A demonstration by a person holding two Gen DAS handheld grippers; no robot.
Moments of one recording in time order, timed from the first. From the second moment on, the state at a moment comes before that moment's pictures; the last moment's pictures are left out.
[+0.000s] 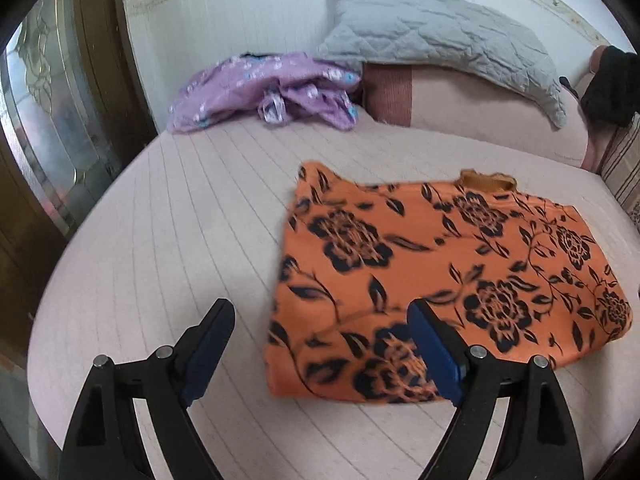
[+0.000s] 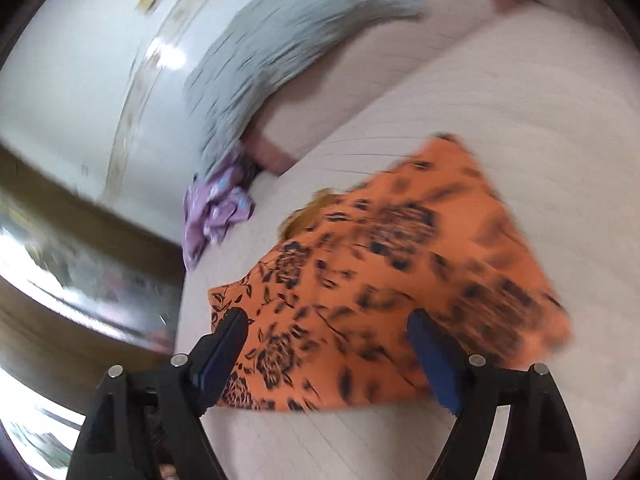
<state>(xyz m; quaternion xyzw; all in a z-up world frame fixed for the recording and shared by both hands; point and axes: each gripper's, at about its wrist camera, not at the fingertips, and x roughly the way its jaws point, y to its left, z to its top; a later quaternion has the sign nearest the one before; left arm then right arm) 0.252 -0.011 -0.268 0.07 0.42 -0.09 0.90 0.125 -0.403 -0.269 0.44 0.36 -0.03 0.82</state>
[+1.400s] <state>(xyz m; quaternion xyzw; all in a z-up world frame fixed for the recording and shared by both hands) 0.266 -0.039 -0.302 0.11 0.42 0.00 0.90 0.103 -0.464 -0.383 0.58 0.30 -0.13 0.74</state>
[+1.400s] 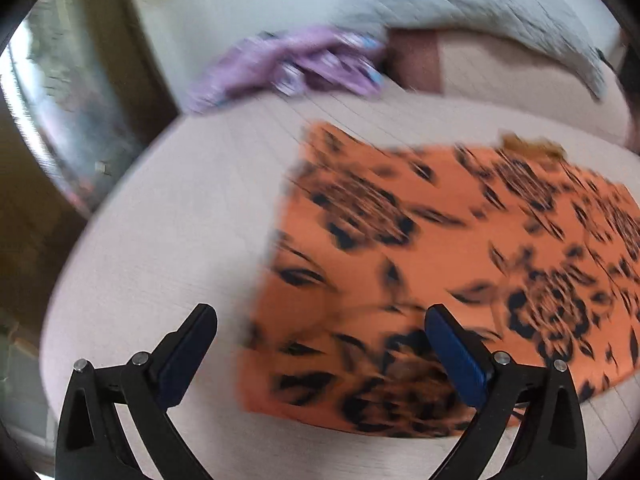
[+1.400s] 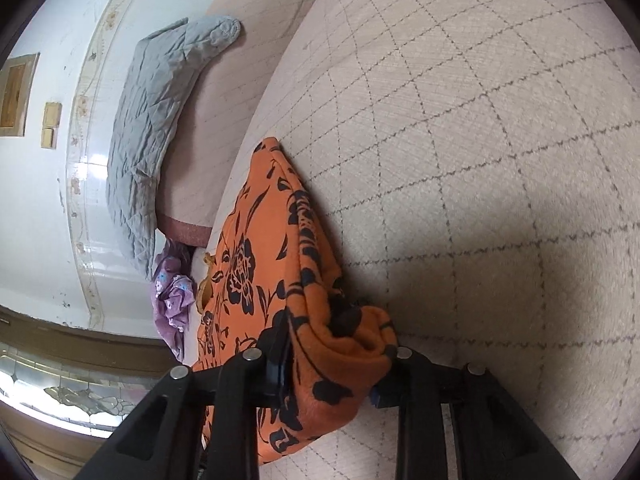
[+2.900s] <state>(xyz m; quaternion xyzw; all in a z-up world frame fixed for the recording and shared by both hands) 0.301 0.146 -0.262 -0.07 0.40 0.12 0.91 0.247 -0.134 -0.318 0.40 0.42 0.19 0.79</state>
